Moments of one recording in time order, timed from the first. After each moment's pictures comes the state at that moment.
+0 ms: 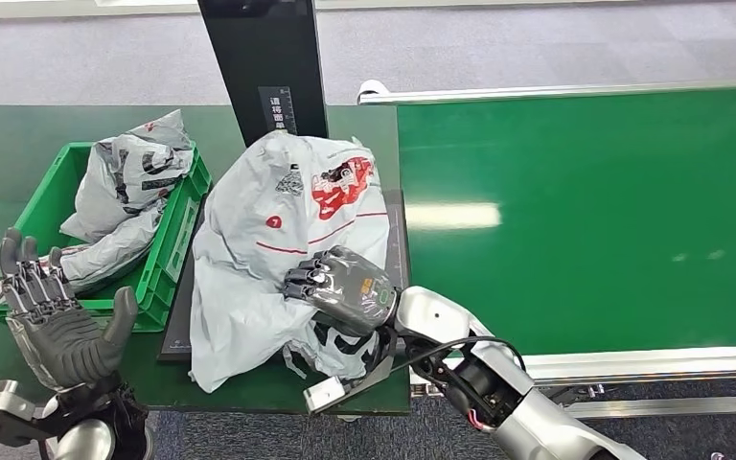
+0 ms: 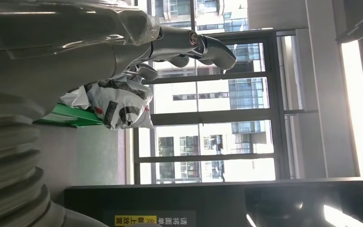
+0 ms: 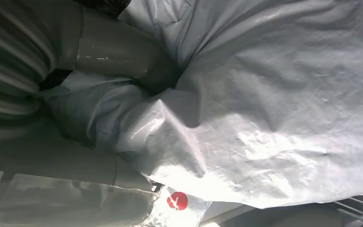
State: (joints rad) left arm 0.05 -0.13 -0.02 -1.79 0.02 0.24 -0.70; right arm -0.66 0.04 0.93 -1.00 0.93 -0.47 -0.64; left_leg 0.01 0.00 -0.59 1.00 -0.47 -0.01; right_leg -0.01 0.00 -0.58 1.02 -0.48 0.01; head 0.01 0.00
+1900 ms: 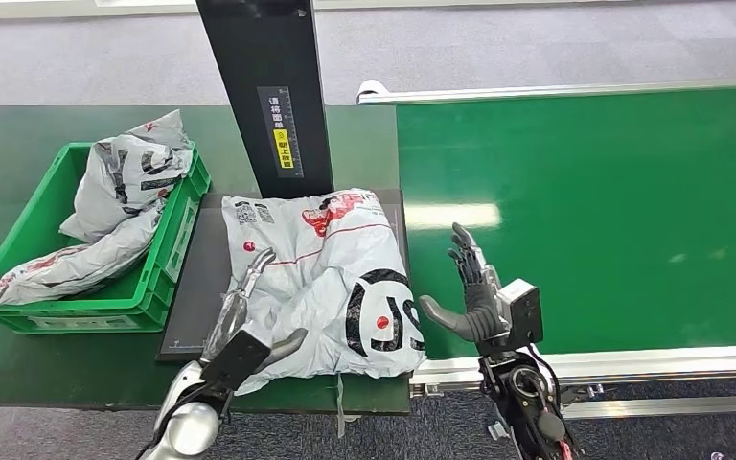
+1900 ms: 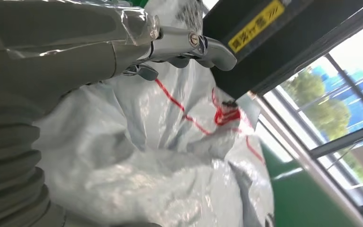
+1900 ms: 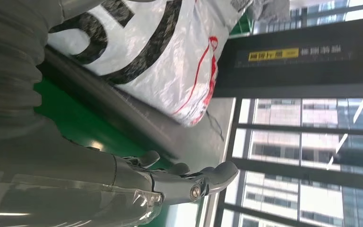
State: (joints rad) left arm -0.12 -0.12 -0.25 -1.35 -0.58 0.06 -0.37; right arm -0.29 0.01 0.28 -1.04 -0.03 0.05 -0.58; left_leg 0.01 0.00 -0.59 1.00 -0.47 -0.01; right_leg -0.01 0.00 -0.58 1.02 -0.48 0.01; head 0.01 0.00
